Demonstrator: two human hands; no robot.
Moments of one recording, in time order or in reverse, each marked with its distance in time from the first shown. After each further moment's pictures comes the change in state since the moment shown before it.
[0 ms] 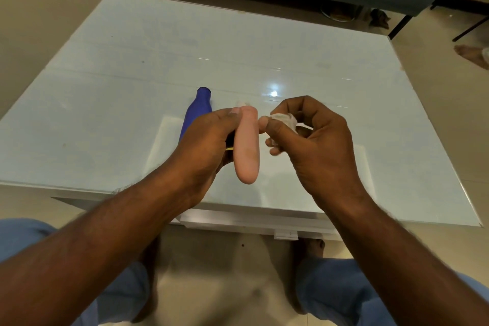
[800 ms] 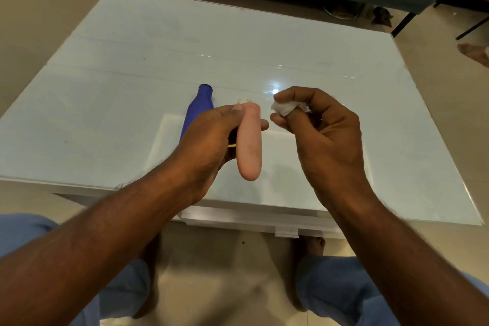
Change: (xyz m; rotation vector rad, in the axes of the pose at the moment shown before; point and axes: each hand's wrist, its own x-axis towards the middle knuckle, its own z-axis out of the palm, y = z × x) left_hand 0.001 -0.001 -0.002 0.005 -0.066 0.036; right_hand 0.000 -0.003 0.000 0.064 0.064 -0.071
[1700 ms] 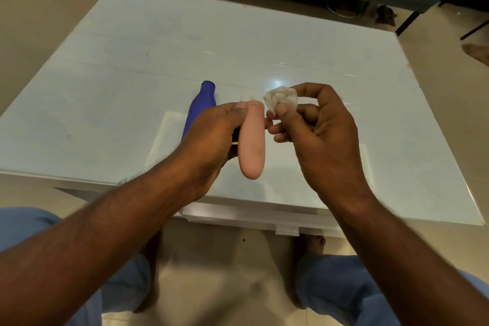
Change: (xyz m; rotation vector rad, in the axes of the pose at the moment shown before) left_hand -0.003 0.002 0.001 0.014 0.023 -0.041; right_hand -0.001 0.003 0.001 -0.101 -0.068 -0.008
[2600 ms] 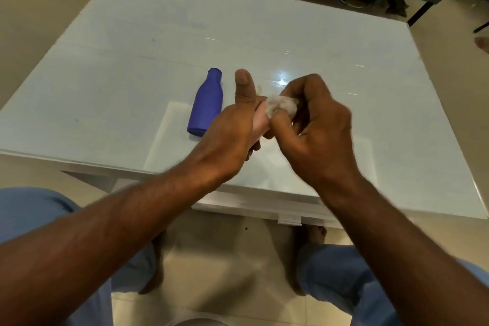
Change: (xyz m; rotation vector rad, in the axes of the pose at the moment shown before) left_hand -0.004 -0.010 0.010 0.193 -0.093 0.142; right_hand -0.004 0.004 0.009 -0.325 -0.024 -0.349
